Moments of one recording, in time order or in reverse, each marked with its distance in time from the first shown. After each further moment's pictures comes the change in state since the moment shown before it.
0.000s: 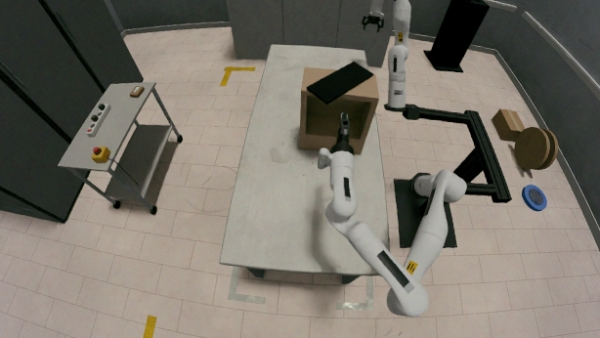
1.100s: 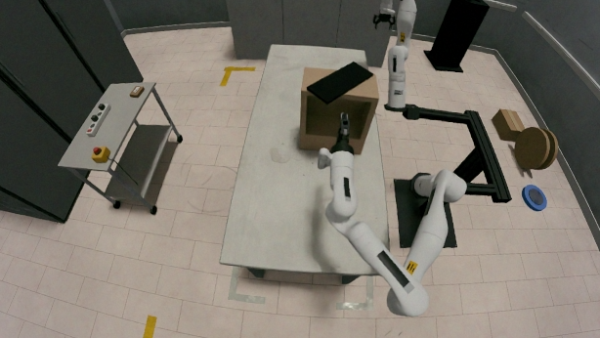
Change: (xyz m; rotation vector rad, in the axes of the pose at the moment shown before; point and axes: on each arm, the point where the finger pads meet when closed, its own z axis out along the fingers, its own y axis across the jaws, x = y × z) left arm 0.000 0.000 0.000 0.000 0.000 0.000; right arm 0.014 -0.074 -0.035 0.115 -0.007 -0.037
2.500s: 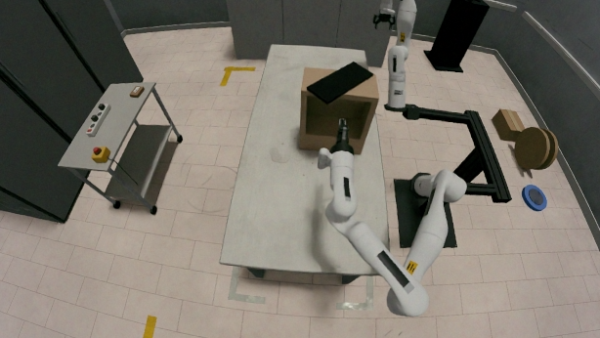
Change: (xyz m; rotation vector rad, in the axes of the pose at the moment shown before) left arm 0.000 0.000 0.000 0.000 0.000 0.000; right arm 0.000 0.000 0.000 0.000 0.000 0.000
